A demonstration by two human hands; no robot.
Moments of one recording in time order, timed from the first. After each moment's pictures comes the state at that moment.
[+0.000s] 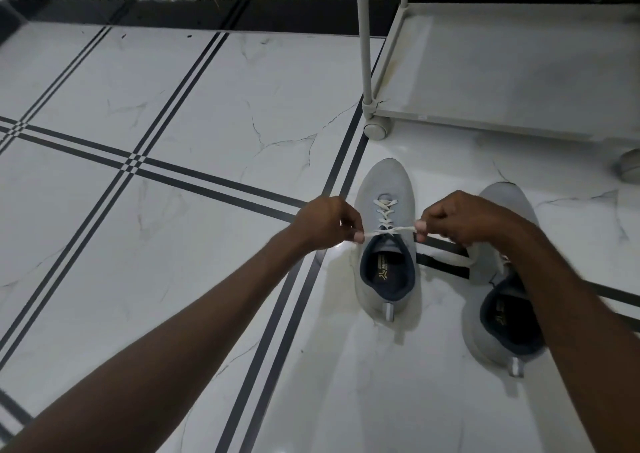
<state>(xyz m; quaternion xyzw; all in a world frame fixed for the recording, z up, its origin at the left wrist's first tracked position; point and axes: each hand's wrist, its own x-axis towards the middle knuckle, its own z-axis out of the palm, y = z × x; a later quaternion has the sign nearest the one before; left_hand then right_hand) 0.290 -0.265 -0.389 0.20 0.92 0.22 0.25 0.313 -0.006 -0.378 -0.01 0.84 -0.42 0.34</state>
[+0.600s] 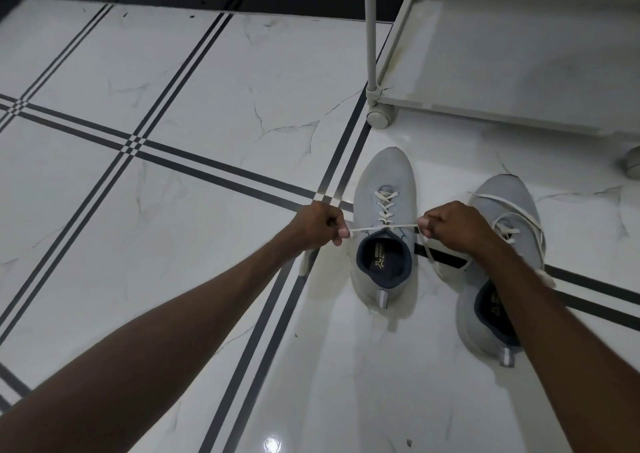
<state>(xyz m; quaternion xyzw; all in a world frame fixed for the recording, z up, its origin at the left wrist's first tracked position) 0.309 -0.279 -0.428 0.01 0.90 0.33 0.28 0.326 -0.011 -0.438 0.03 0.92 -0.33 0.22</state>
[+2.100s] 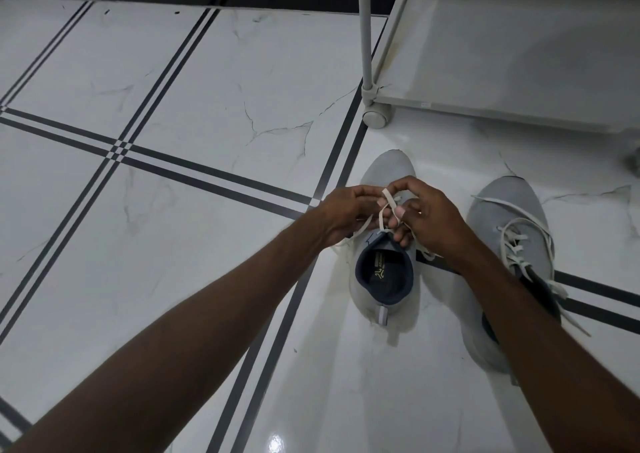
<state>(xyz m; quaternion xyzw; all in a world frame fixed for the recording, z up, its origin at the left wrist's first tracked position) 0.274 -0.223 -0.428 -0.14 0.58 0.71 0.37 0.320 -0.057 -0.414 0.04 0.78 -0.60 0.15</state>
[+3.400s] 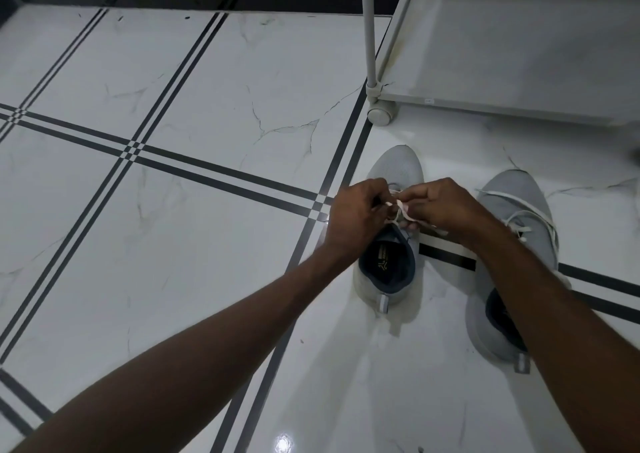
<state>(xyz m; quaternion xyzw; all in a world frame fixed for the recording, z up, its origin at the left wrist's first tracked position) 0.311 -0.213 -0.427 0.10 0.91 0.40 0.02 0.310 -0.041 -0.411 0.10 0.76 -0.60 0.24</state>
